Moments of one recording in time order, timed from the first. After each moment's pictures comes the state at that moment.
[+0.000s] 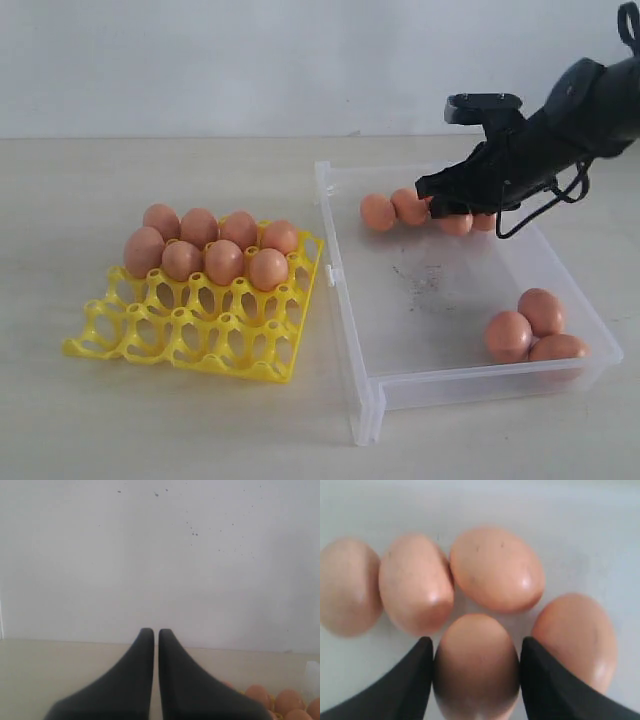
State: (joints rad) left arm 0.05 0.00 0.00 -0.31 -0.05 0.28; right arm 0.19 2.06 -1.32 0.56 0.42 -0.53
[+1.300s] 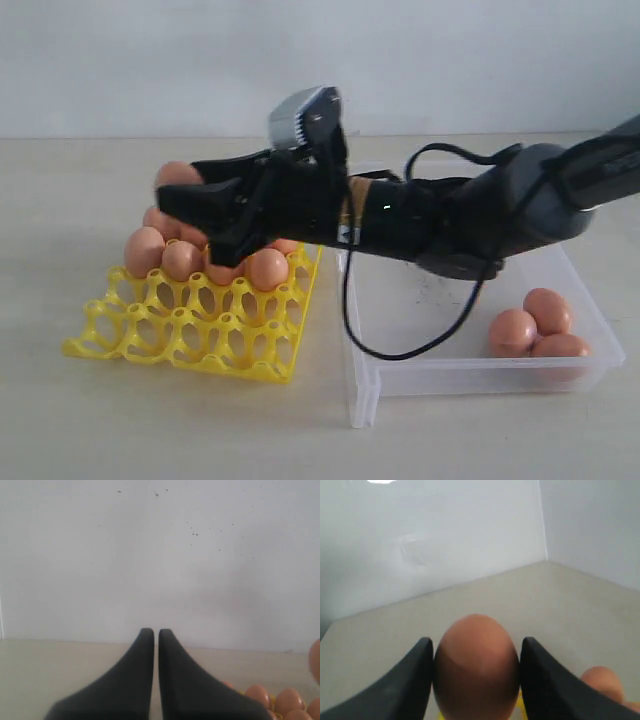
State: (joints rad) left arm 0.05 0.00 0.00 -0.31 -0.05 0.28; right arm 0.62 2.04 -1.06 -0.82 -1.08 0.67
